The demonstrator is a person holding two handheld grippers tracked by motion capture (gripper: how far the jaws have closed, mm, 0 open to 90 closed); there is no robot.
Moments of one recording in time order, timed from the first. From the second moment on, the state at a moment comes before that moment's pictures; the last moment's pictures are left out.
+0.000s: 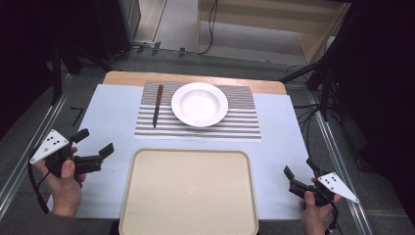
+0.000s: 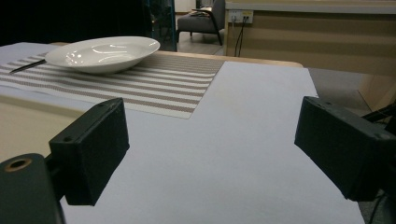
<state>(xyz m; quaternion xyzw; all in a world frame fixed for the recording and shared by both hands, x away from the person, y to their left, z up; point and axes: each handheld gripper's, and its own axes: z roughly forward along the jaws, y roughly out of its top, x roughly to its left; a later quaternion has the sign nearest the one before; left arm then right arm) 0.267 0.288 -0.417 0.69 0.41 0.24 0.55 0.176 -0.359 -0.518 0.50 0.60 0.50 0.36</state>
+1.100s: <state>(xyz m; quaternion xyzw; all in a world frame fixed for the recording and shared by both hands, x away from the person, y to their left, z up) 0.321 0.251 -0.401 0.72 0.39 0.22 0.53 0.178 -0.357 -0.519 0.50 0.61 0.50 0.36</state>
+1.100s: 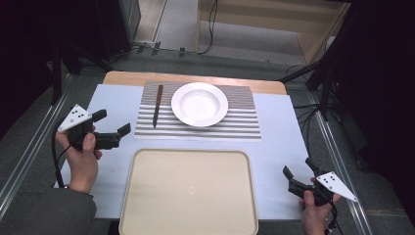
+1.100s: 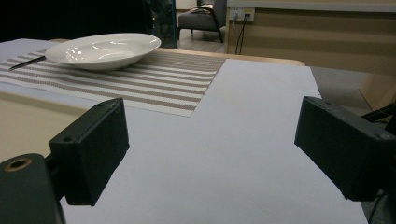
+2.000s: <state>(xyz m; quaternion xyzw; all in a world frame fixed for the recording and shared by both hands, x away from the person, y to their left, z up) 0.379 0.212 -0.415 0.73 0.40 0.20 0.51 0.178 -0.356 -0.519 0.50 0.61 0.50 0.37</state>
